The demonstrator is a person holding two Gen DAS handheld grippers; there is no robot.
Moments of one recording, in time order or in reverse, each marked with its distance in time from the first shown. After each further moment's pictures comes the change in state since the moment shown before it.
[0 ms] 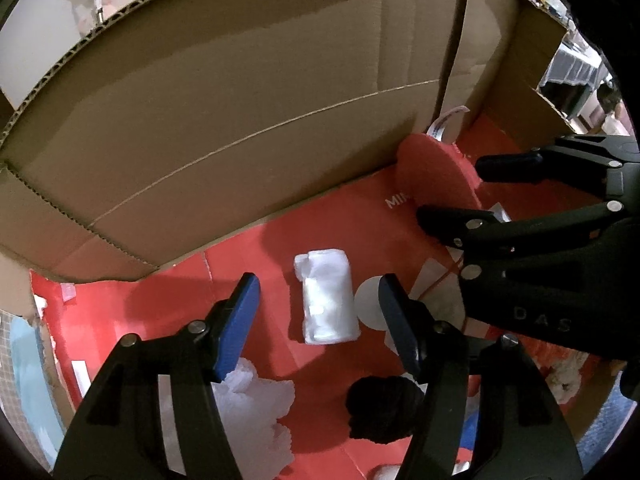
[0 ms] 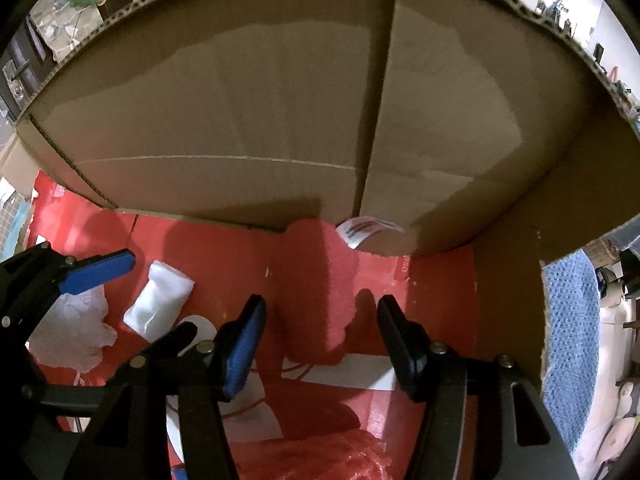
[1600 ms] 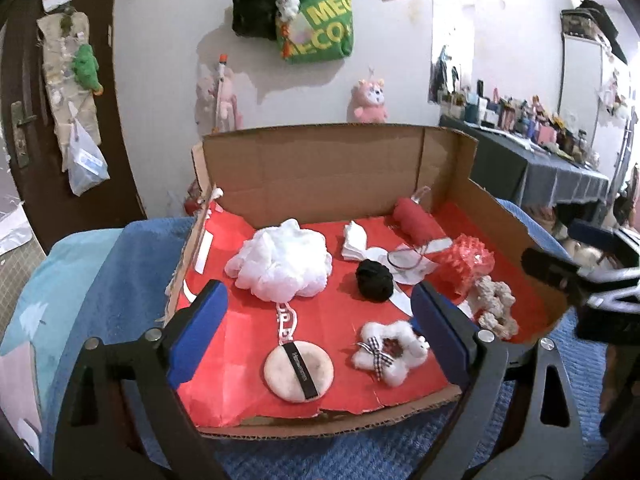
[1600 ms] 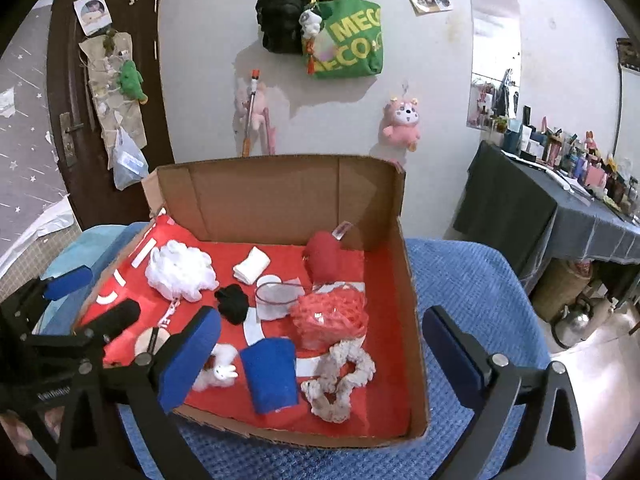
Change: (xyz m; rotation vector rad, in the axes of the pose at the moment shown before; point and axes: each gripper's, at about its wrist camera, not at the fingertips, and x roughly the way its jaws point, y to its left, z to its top) left arm -0.141 -0.014 -0.161 -0.252 -0.528 0.142; right arm -0.158 0.027 -0.173 0.041 -0.534 -0.035
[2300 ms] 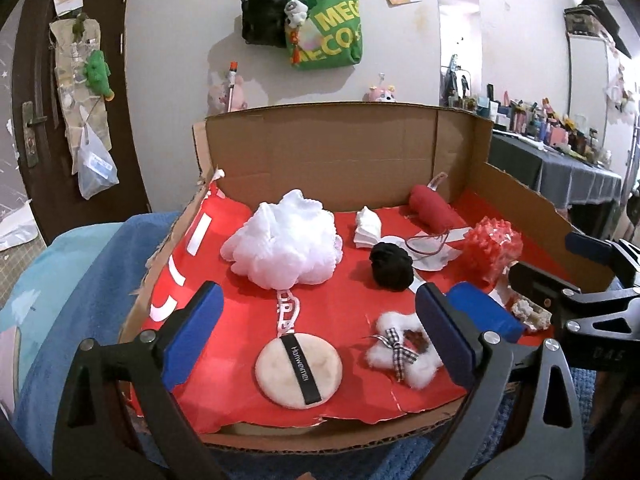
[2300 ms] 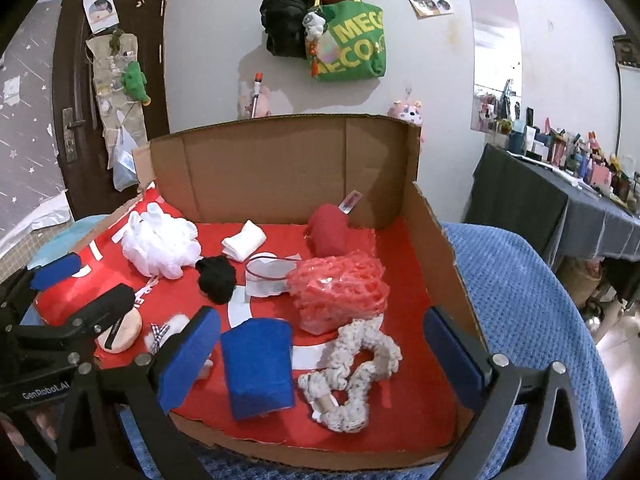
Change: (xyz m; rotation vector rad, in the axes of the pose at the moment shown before) left arm 0.027 -0.005 -0.033 -0.001 -0.039 0.048; right arm 0.044 0.003 -0.047 -0.007 -0.066 0.002
